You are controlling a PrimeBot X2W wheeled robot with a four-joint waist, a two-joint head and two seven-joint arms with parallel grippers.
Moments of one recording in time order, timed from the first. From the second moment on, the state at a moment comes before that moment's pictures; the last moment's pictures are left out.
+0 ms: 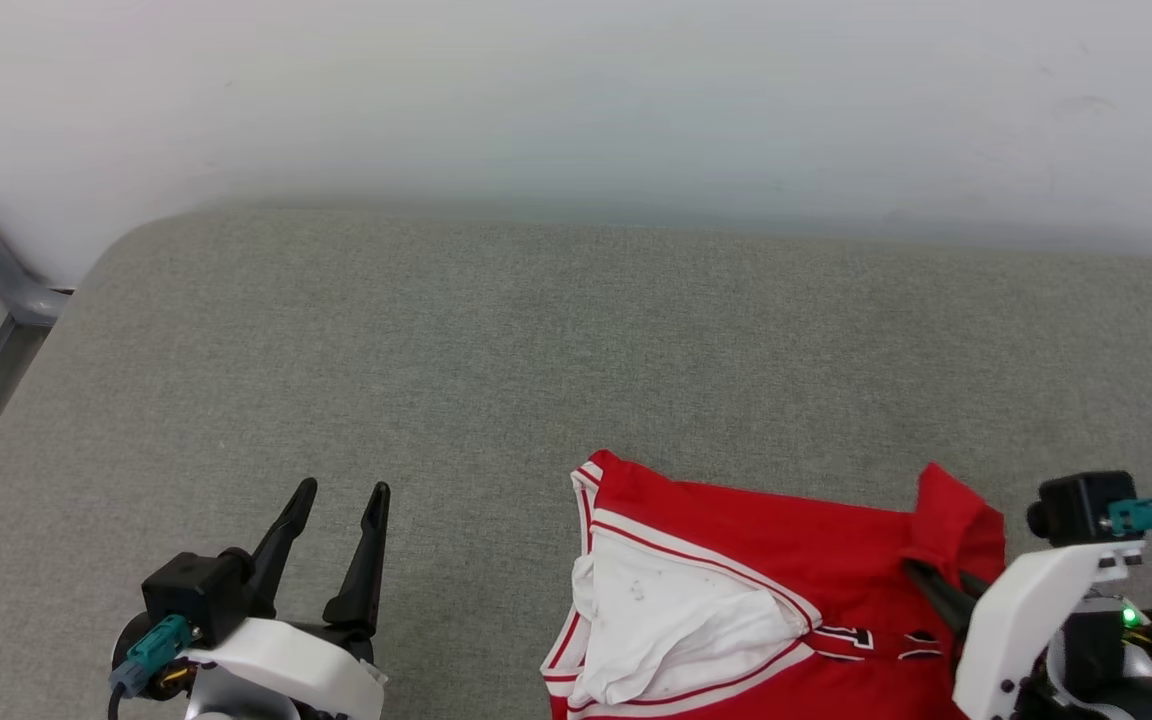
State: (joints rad) left arm -0.07 0.37 -0.34 0.11 -0.58 0.04 -0.26; right arm 0.00 -0.13 -0.06 -0.12 0.43 0.13 0.75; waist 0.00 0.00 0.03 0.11
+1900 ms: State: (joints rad) left arm -0.06 0.34 -0.33 0.11 -0.55 0.01 -0.26; right arm -0.40 -0.24 0.24 0.27 0.20 0.13 0.26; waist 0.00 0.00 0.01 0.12
